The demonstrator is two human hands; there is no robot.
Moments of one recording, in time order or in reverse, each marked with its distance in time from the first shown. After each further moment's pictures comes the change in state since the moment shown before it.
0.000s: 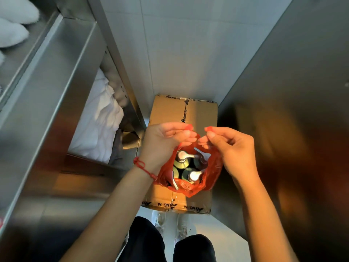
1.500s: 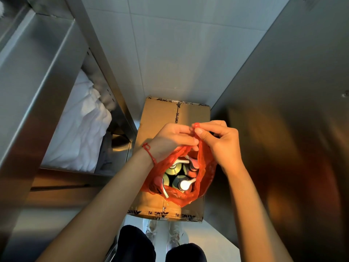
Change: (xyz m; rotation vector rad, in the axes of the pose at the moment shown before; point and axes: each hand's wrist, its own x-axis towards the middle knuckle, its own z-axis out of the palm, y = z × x) left_hand 0.066 -0.030 0.013 0.049 -0.412 -0.188; right_hand 0.053 0.031 -0.005 -0.143 0.005 -0.189
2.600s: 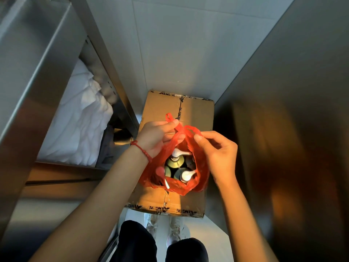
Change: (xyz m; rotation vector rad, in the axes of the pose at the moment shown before) left_hand -0.004 -0.006 -0.018 -0.342 0.430 -0.210; right_hand -0.026 0.024 0.017 0.128 0.130 0.101
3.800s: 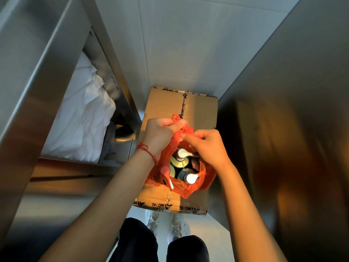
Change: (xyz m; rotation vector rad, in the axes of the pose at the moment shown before) left_hand -0.007 -0.009 -0.001 0.313 0.182 0.227; right_hand 0.021 0.016 0.017 -0.282 -0.277 0.232
